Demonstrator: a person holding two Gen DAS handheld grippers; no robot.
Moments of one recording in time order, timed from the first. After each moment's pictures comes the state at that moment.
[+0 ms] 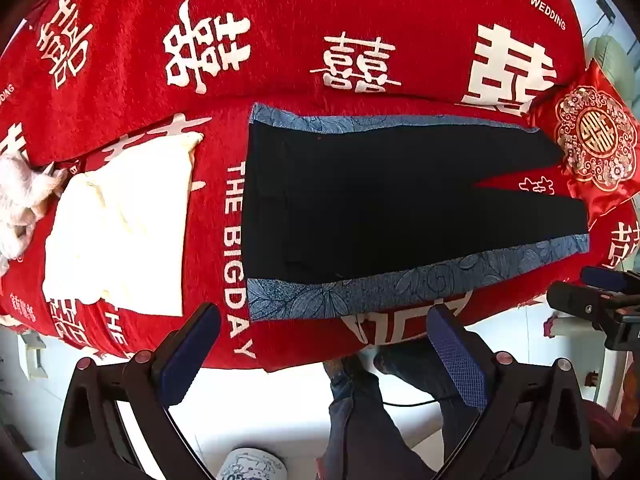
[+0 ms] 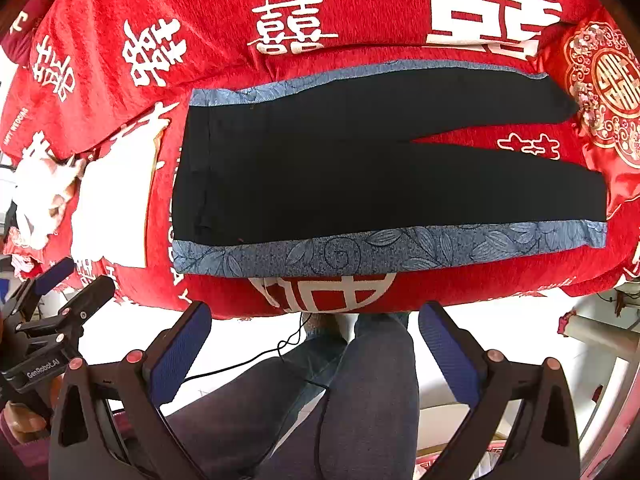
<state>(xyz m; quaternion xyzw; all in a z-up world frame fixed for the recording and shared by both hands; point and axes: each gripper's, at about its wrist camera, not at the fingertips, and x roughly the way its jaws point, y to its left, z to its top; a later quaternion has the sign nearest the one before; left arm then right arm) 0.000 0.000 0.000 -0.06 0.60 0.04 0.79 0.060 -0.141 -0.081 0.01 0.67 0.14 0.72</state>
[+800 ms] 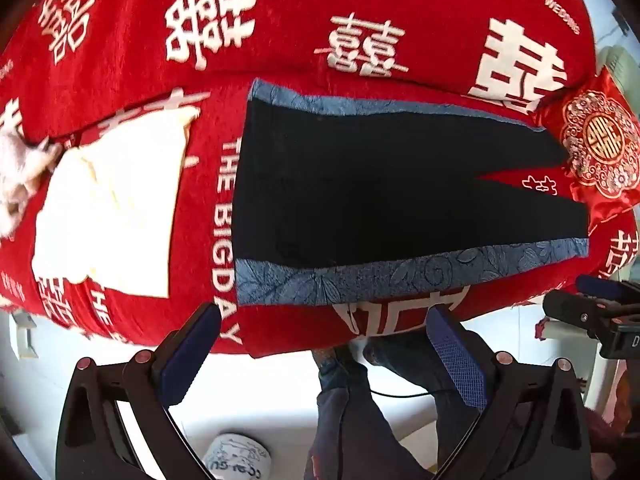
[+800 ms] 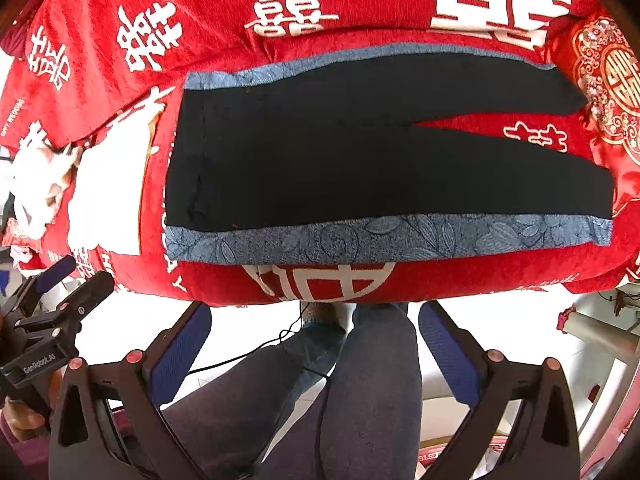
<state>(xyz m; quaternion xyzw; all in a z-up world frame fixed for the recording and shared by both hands) 0.000 0.002 -0.023 -0.08 0.63 0.06 0.77 0.062 -0.144 -0.103 0.00 0.70 0.15 0.70</state>
